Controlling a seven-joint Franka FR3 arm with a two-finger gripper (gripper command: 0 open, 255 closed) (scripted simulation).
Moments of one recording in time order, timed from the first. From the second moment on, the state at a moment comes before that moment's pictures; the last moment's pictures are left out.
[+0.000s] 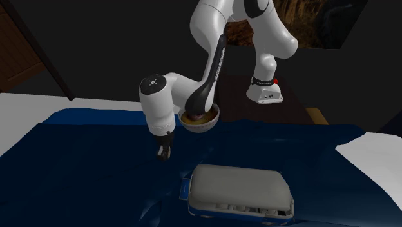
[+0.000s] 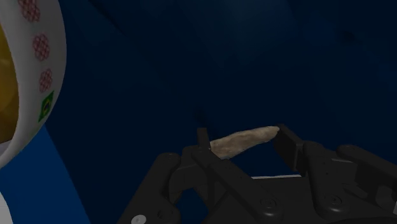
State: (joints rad) arm 0.46 0.74 0.40 -1.61 -0.43 2.26 1.18
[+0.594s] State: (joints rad) arm 0.45 0.67 0.43 -1.60 -0.40 2.18 1.16
